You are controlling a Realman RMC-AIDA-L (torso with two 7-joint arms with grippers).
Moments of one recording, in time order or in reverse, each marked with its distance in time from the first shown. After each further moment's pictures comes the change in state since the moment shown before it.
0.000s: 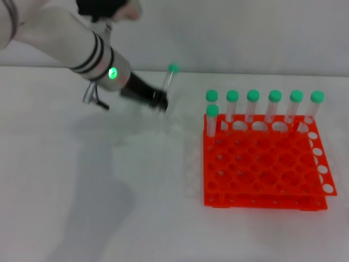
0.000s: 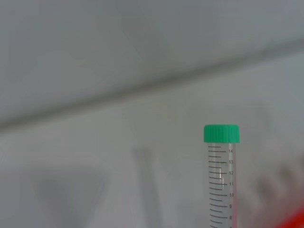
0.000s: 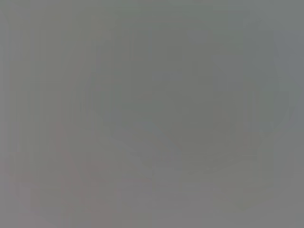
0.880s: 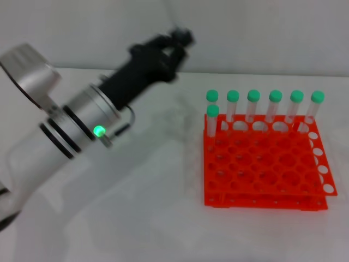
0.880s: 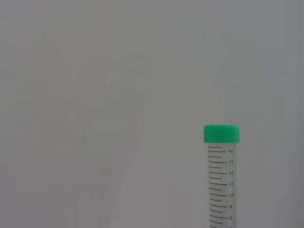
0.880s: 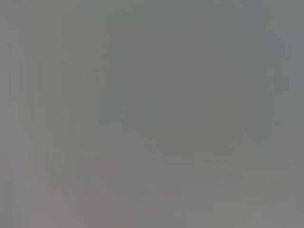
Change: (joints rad) left arm 0.564 -0.017 0.000 0.419 -1.412 0.391 1.481; right arm -0.003 -0.064 -0.060 -0.008 -0.063 0.044 0.376
